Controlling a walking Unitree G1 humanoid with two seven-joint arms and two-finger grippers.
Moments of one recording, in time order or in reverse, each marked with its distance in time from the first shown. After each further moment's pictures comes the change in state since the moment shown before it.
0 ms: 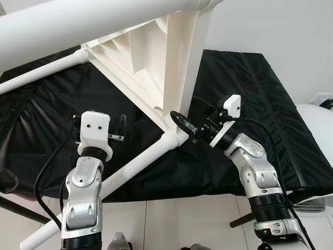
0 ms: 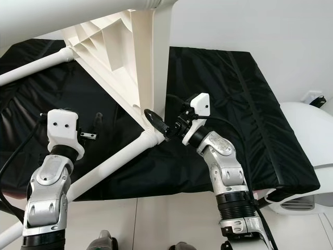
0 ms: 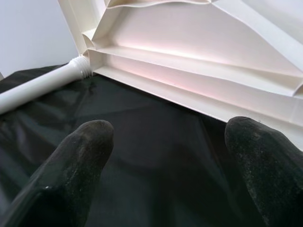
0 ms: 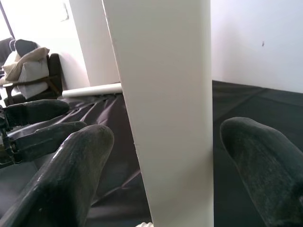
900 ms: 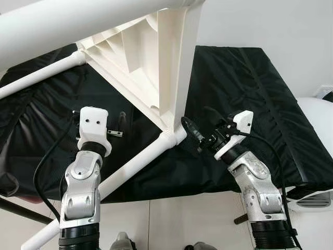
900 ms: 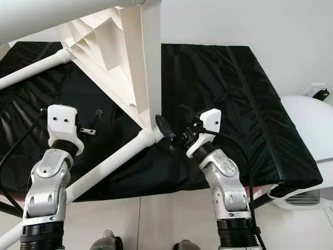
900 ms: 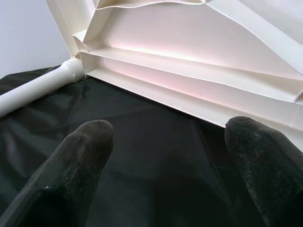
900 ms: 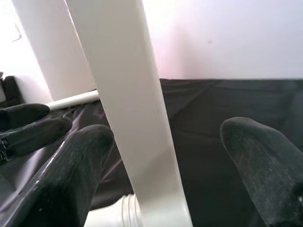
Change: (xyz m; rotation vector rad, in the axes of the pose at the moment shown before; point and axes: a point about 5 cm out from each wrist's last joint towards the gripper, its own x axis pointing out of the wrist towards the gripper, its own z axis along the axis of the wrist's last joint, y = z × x) left arm 0.014 0.005 0.000 -0.018 -0.001 -0.012; right arm -0.027 0.013 0.002 0.012 -0.033 -0.197
